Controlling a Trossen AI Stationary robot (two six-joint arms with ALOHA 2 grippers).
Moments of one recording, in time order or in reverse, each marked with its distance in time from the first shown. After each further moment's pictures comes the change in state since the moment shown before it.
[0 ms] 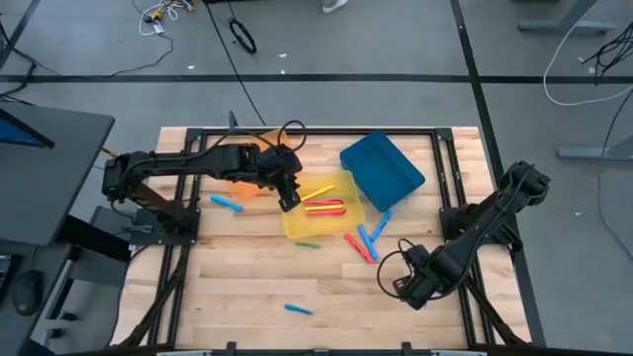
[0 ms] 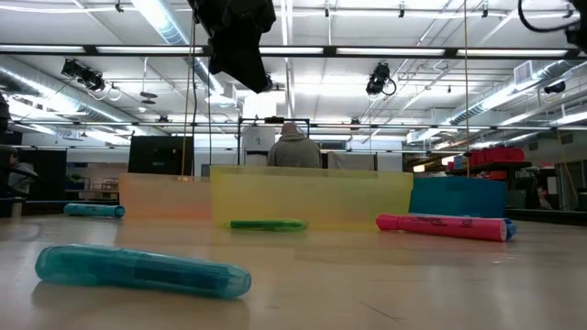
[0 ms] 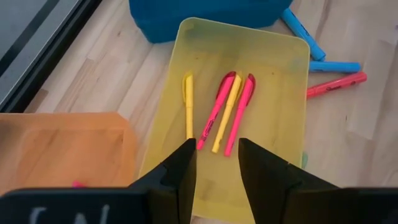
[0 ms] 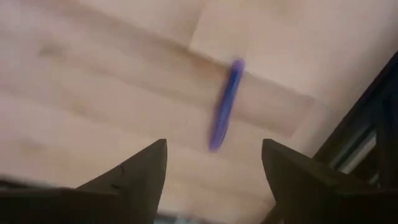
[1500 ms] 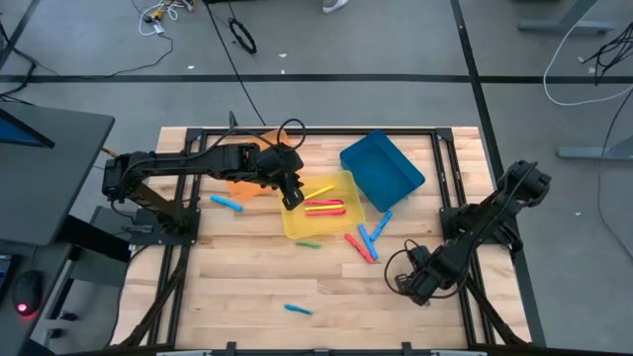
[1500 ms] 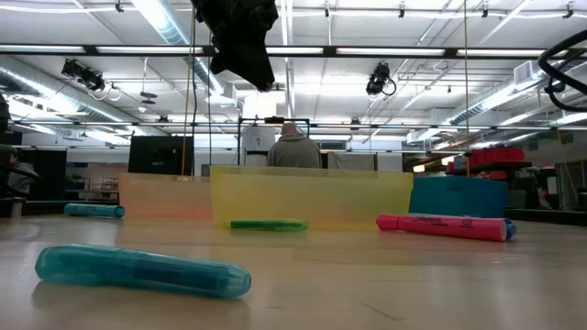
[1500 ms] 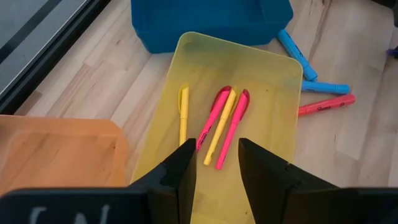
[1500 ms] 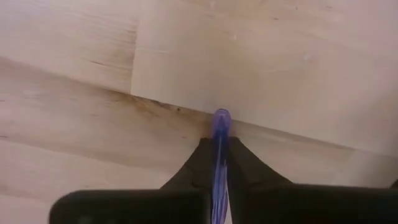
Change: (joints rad) left arm 0.000 0.000 0.000 0.046 0.000 -0.061; right arm 0.043 0.000 -0.339 0.395 0.014 0.144
